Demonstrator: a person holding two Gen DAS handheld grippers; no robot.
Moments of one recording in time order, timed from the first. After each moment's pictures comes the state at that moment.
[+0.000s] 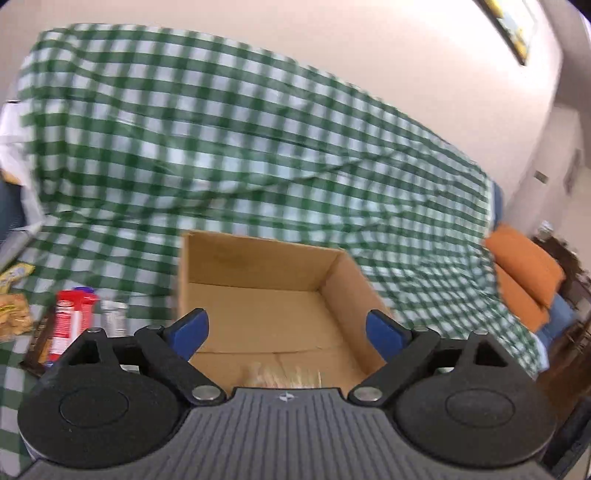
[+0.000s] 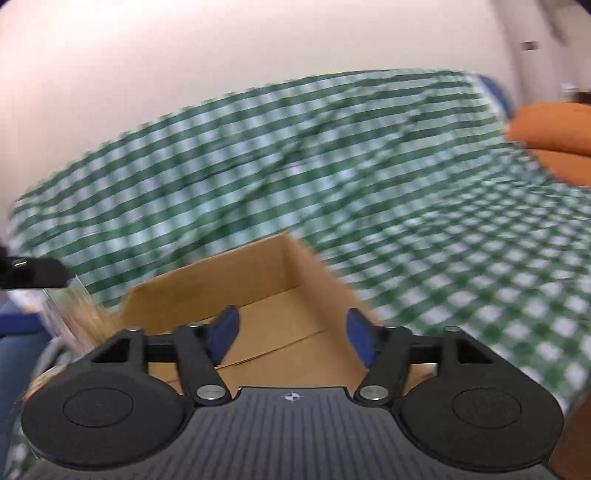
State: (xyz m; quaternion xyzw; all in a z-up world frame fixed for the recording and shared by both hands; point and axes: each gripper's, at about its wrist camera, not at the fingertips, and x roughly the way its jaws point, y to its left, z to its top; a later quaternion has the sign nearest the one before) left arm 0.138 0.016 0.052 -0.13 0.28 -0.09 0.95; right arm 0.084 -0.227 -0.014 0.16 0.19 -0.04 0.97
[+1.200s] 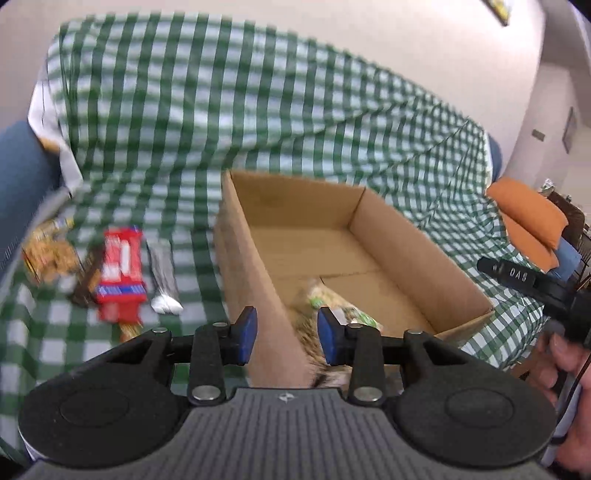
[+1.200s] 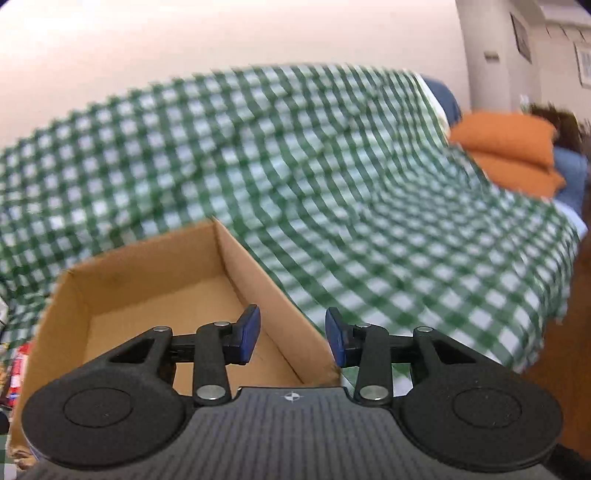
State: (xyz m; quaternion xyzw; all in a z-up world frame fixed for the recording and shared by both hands) left arm 0.034 0.059 -0.011 -0.07 0.28 -0.11 0.95; right arm 0.050 -0.234 -0.015 0.11 0.21 -0.11 0.96
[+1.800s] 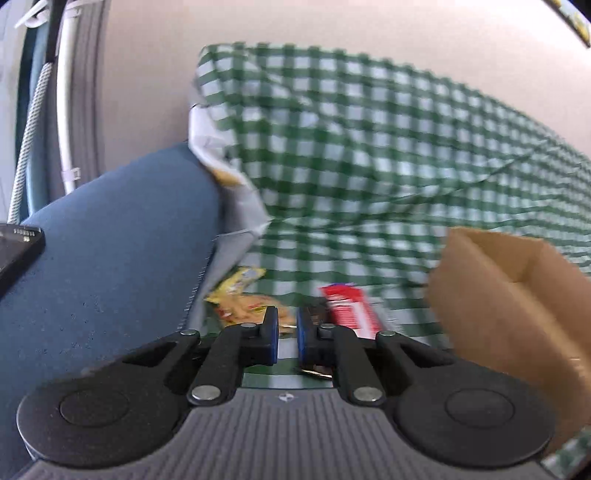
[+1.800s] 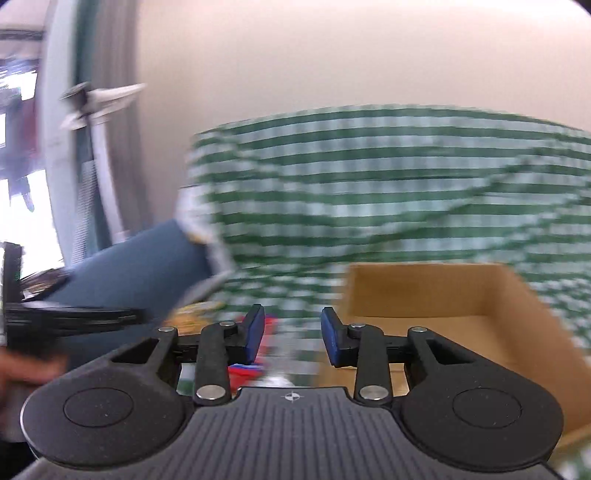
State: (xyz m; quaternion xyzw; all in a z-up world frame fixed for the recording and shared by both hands) left arm 0.086 0.243 -0.036 -0.05 0.24 0.09 0.97; right arm 0.033 -0.051 0.032 0.03 0.17 0.25 0.95
